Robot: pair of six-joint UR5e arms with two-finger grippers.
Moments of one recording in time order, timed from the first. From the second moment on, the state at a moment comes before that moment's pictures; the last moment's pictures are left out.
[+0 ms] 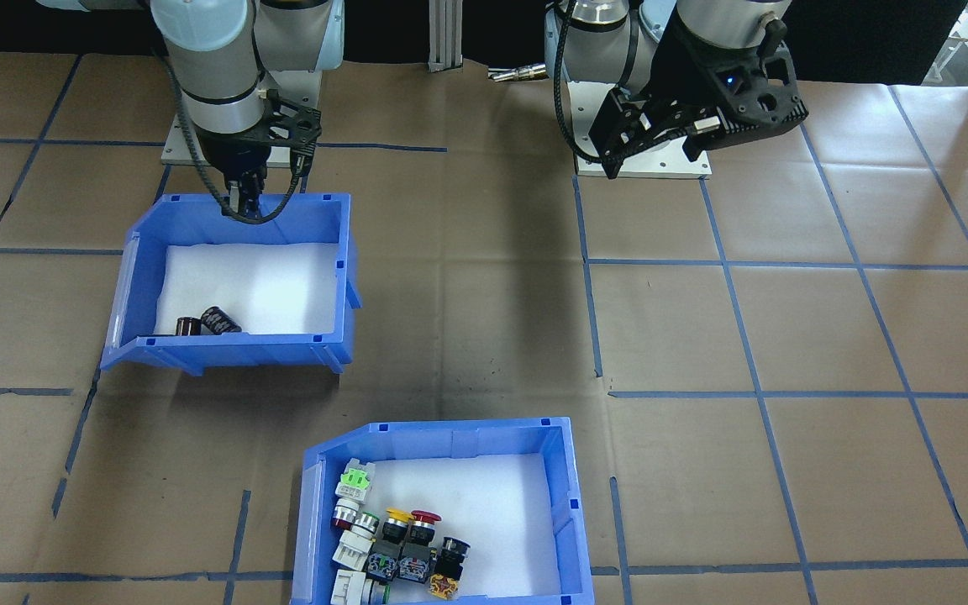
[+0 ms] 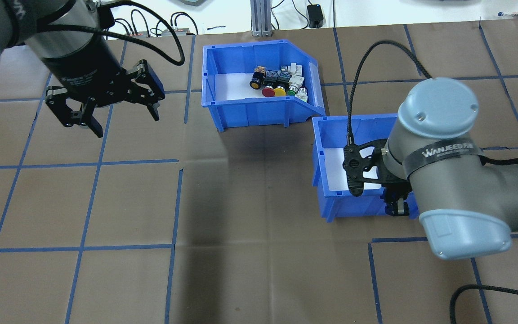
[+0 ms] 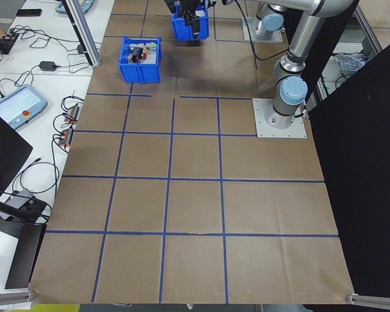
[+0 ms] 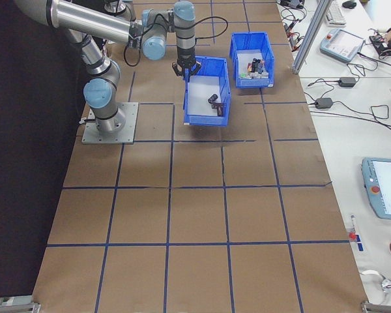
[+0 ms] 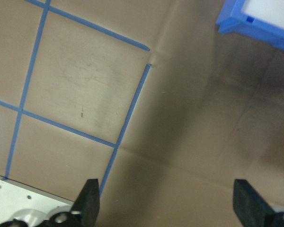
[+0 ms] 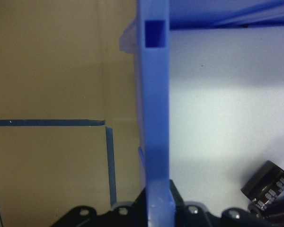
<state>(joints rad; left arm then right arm) -1.60 -1.49 -1.55 -1.75 1.55 -0.23 1.69 -1.77 2.15 -1.94 -1.69 -1.44</state>
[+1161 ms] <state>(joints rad) -1.56 -1.30 -1.74 -1.69 1.60 0.10 2.11 -1.62 2.16 -2.21 -1.71 -1.06</state>
